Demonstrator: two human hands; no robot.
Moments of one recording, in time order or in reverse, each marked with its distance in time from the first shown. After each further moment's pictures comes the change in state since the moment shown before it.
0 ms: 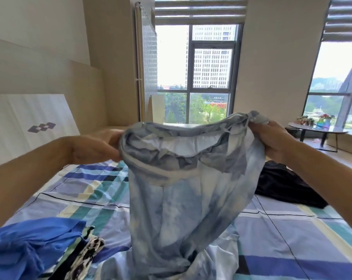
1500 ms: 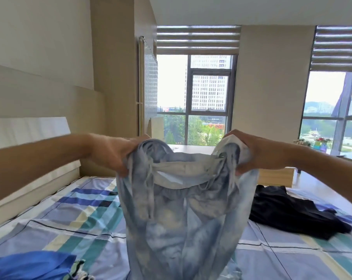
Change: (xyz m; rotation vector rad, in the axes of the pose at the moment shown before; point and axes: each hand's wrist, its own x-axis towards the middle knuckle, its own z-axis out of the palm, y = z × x) left_hand 0.021 0.091 -0.005 0.659 -0.080 -0.095; right_hand 0.014 -0.070 -0.001 -0.990 -0.573 -0.271
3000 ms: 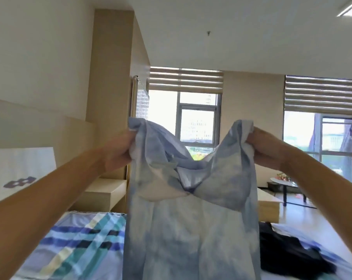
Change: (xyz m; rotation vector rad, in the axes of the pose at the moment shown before) left_hand 0.040 0.056 -0.054 -1.095 0.571 0.436; right_hand 0.000 -0.061 -0.095 0.865 0.223 -0.168
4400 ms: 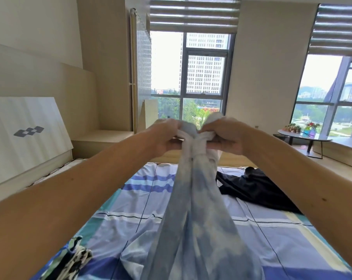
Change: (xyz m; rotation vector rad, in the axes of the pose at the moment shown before) left_hand -0.032 -0.099 0.086 0.141 0.299 -0.492; right_hand 0.001 0.110 0.097 0.038 0.350 0.609
